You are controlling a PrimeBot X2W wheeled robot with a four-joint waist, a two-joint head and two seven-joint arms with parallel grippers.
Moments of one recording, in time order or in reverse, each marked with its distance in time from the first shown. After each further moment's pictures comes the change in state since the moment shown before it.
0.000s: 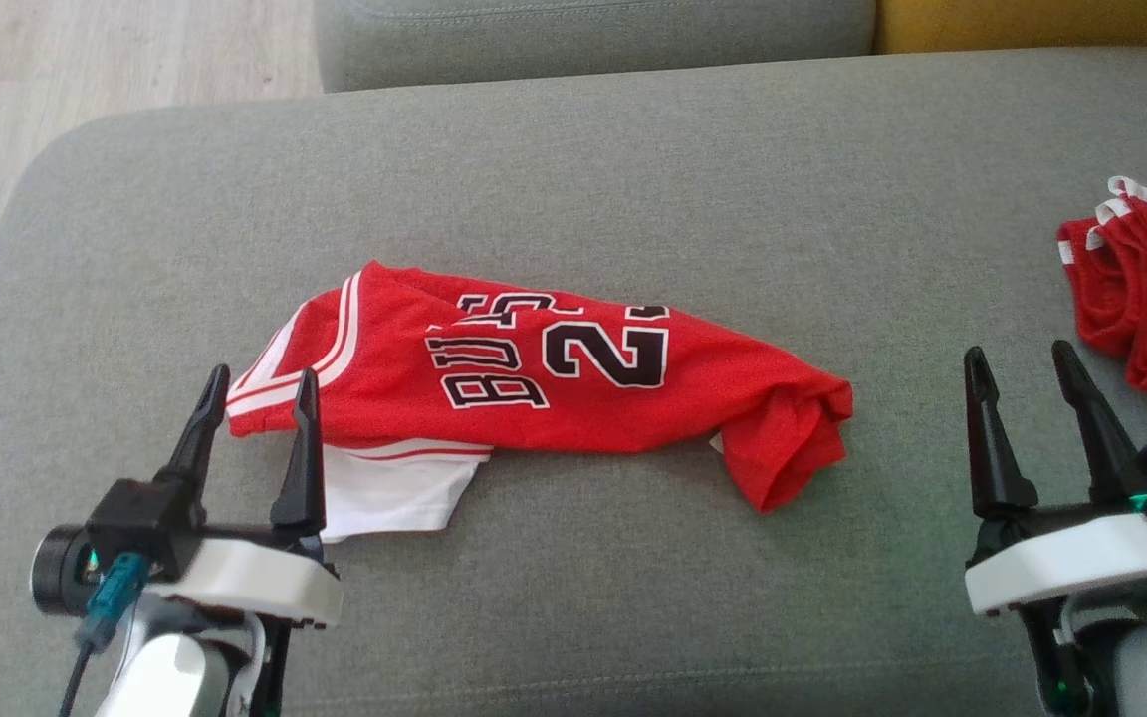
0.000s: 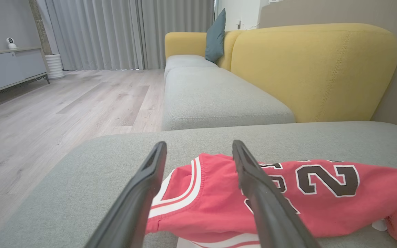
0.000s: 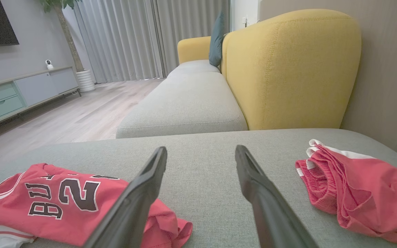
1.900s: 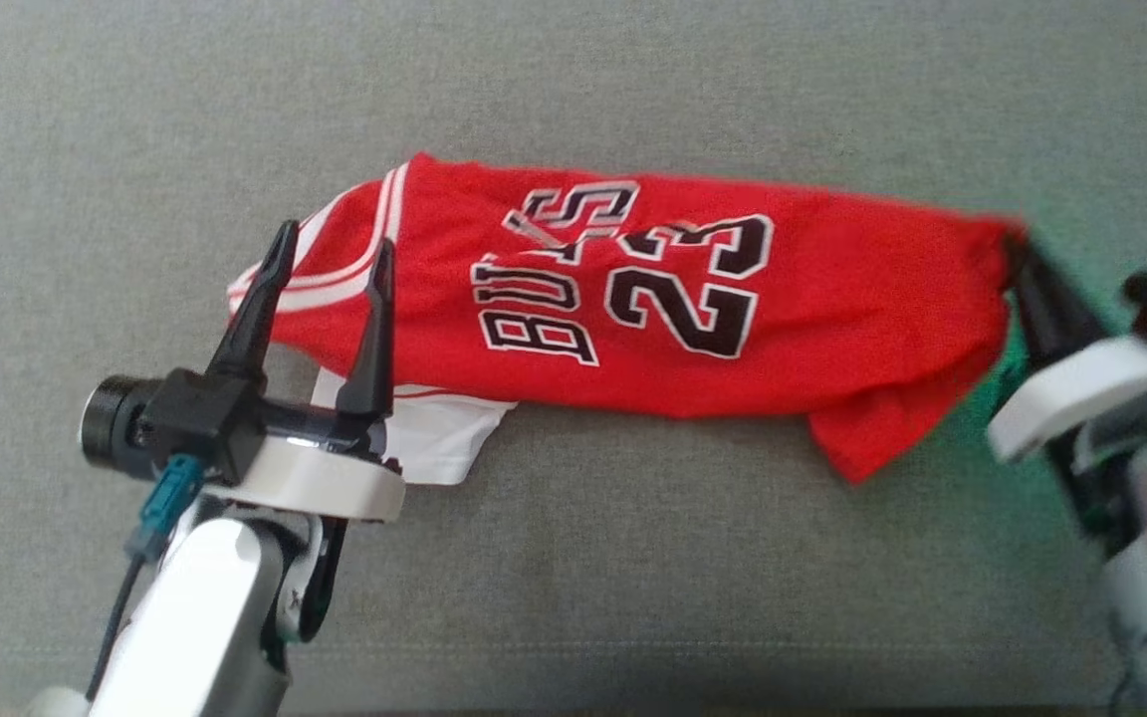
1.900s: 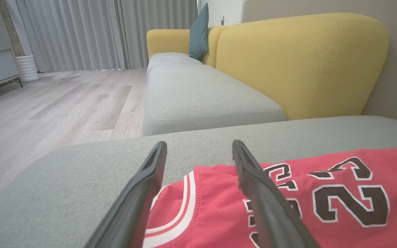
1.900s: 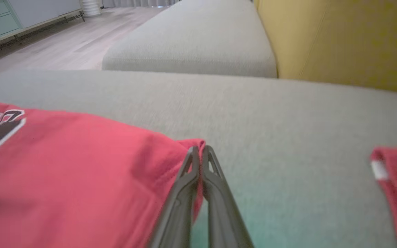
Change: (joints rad) left arm -0.218 -0.039 -0.088 0.014 0.053 -0.039 -0.035; right arm -0.380 -0.216 0.151 0.496 0.104 0.000 -0.064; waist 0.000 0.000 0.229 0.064
